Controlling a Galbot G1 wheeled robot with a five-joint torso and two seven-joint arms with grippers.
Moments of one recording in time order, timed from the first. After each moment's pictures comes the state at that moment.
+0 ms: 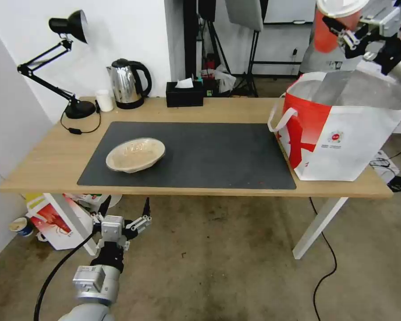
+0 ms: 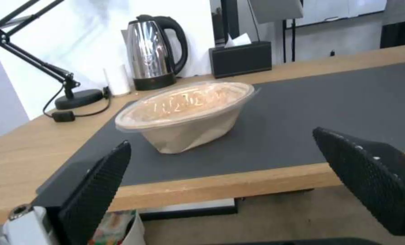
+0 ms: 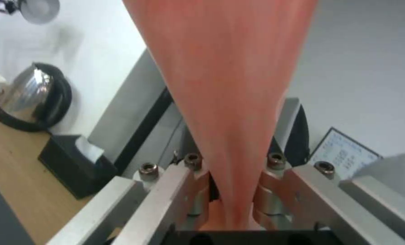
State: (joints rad) left arm 1.80 -1.50 -0.55 -2.30 0.00 0.00 0.00; right arm -0.07 0.33 -0.26 1.54 0.85 0.22 -0.27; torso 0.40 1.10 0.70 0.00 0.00
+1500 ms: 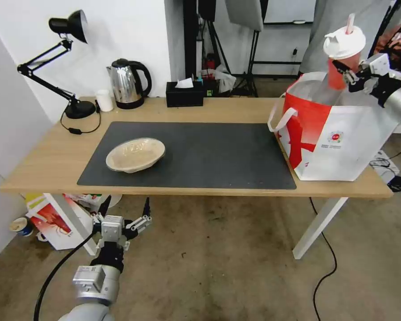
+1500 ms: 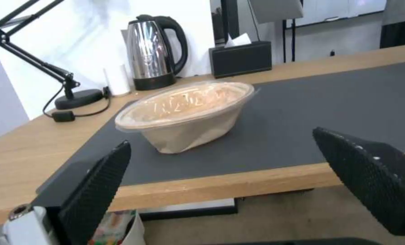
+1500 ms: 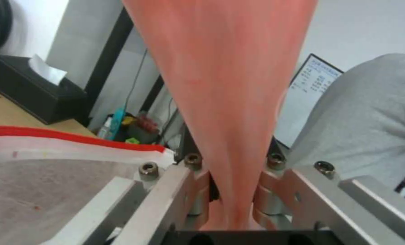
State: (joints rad) left arm 1.80 -1.50 -0.55 -2.30 0.00 0.00 0.00; right arm -0.15 0.33 -0.29 1.45 0.81 0.12 -0.16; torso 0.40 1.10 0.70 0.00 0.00
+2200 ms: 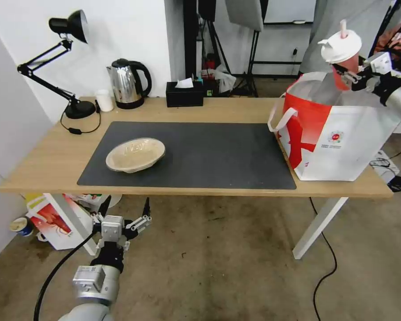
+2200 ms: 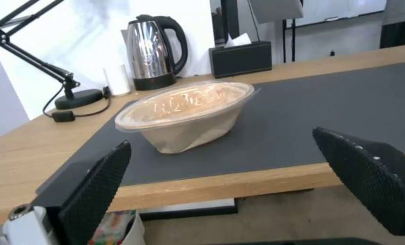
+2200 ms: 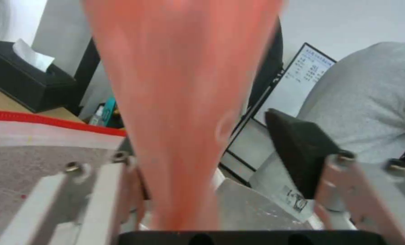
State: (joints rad) left arm 1.80 -1.50 -0.55 -2.30 0.00 0.00 0.00; right arm -0.14 0.33 -0.31 1.47 0.79 0.08 -0.12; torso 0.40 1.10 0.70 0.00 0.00
